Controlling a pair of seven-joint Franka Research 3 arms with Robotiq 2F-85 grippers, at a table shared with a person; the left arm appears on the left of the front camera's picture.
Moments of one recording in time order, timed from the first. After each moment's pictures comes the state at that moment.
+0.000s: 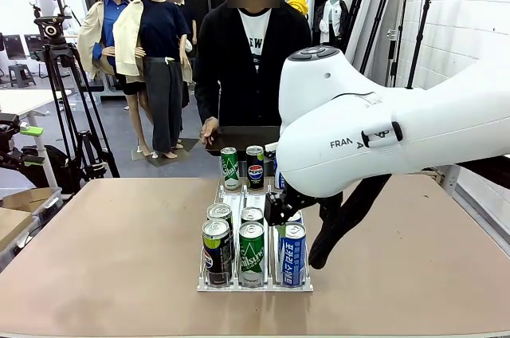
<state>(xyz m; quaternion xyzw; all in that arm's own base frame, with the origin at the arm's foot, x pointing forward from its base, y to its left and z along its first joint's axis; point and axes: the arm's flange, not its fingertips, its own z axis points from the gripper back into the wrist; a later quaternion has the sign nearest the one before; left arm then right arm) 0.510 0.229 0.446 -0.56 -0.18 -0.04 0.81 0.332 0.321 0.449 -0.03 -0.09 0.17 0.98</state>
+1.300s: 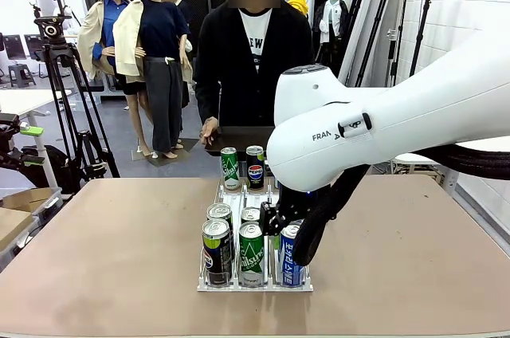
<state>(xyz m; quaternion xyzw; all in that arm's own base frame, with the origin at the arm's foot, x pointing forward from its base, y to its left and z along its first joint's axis) 0.510 0.229 0.446 -0.56 -0.18 -0.04 0.81 0.353 0.327 0.417 -0.01 -0.03 0.14 0.99</state>
